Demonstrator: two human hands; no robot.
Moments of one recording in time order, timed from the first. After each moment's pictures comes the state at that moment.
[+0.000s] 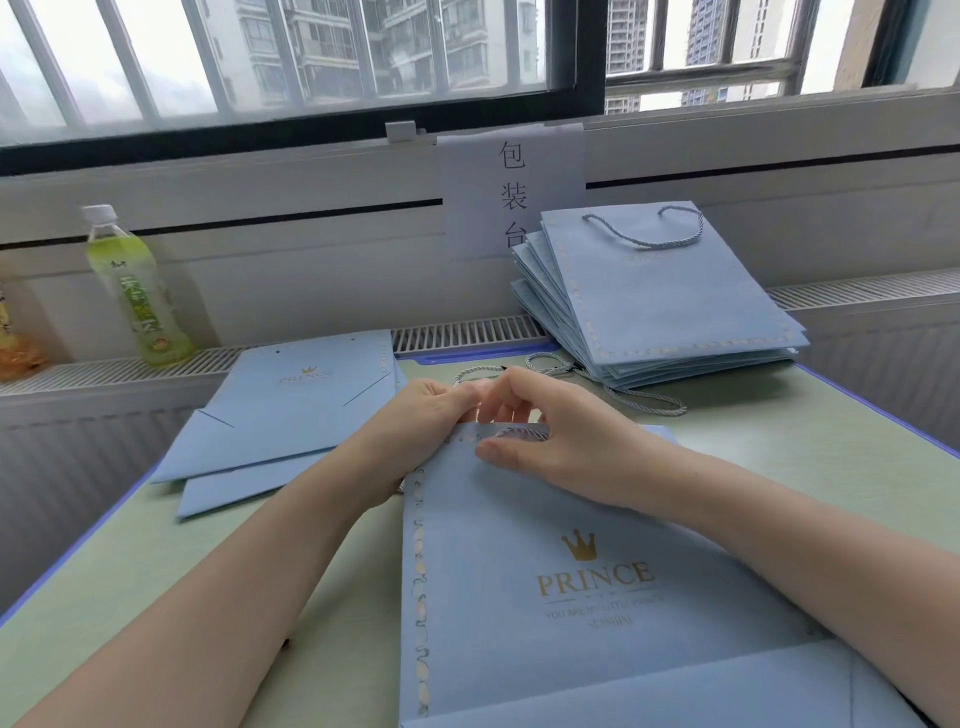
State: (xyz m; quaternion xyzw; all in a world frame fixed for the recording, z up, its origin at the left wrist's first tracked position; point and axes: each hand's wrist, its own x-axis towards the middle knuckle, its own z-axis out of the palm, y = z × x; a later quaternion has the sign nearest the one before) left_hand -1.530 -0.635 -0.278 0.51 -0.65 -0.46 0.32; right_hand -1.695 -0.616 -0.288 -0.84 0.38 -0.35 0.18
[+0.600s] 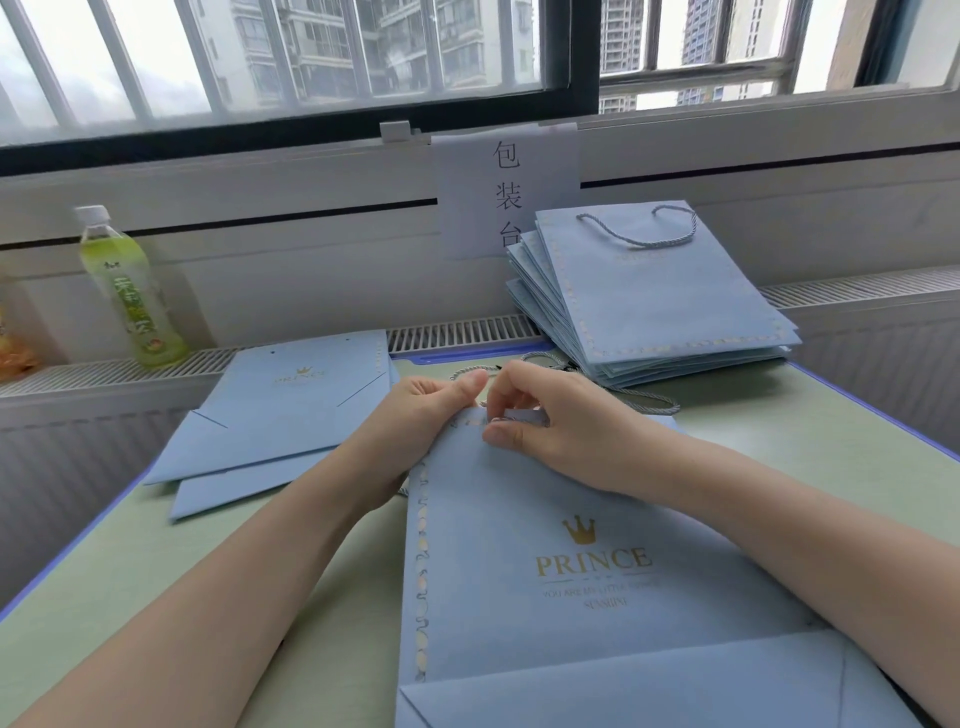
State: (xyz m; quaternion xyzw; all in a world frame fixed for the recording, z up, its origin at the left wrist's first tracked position) left_hand -1.530 -0.632 -0.281 0.46 -0.63 -0.50 0.38; right_hand -1.700 -0.618 -0.281 -0.84 0.40 -0.32 0.17
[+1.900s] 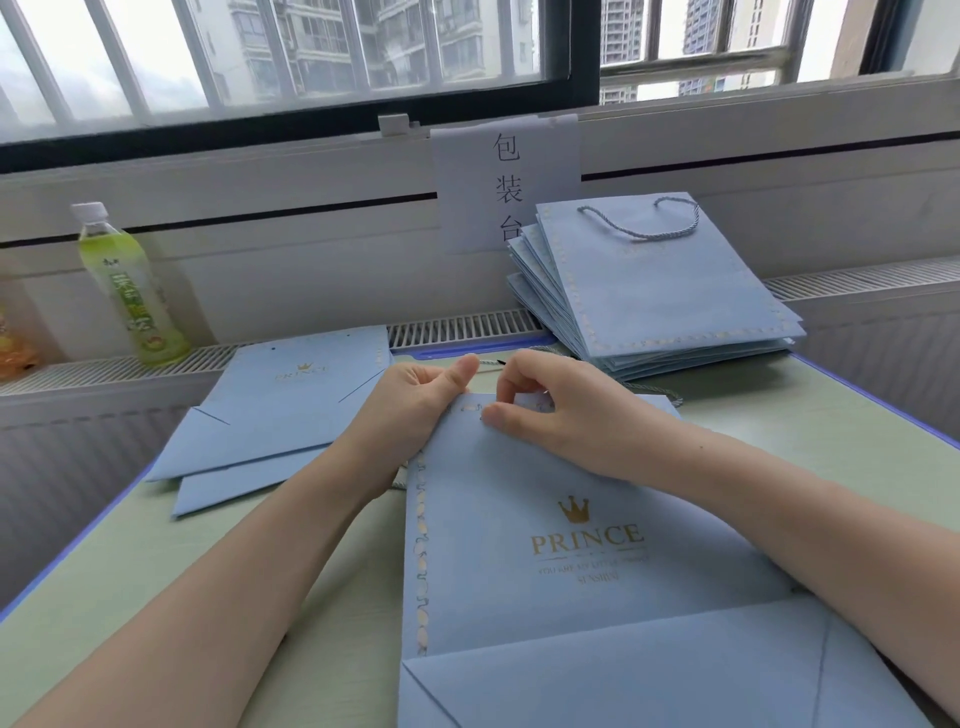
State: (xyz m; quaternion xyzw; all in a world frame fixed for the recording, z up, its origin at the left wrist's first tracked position) left_hand -1.529 -0.638 -0.282 0.47 -0.66 -0.42 0.41; right_hand -1.703 -0.618 -0.279 -0.82 0.45 -0.32 0.15
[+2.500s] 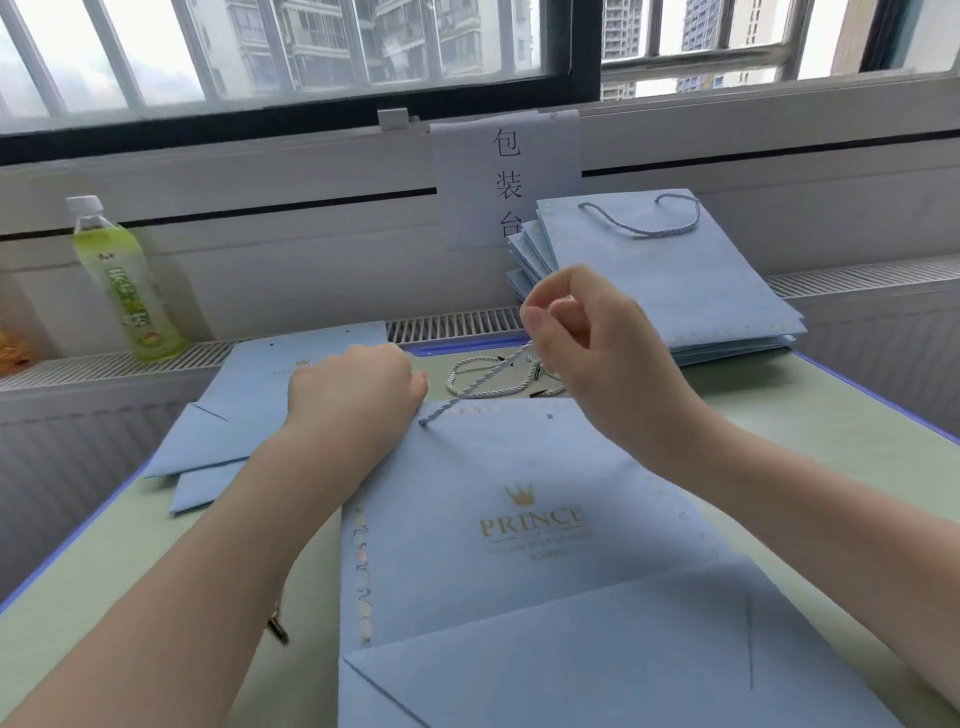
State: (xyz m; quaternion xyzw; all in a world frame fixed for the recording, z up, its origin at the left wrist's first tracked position) left_hand -1.520 -0.635 -0.257 0.71 -0.69 0.12 0.10; right_hand -1.702 -0.610 -0.261 -0.73 0.39 -0.54 0.13
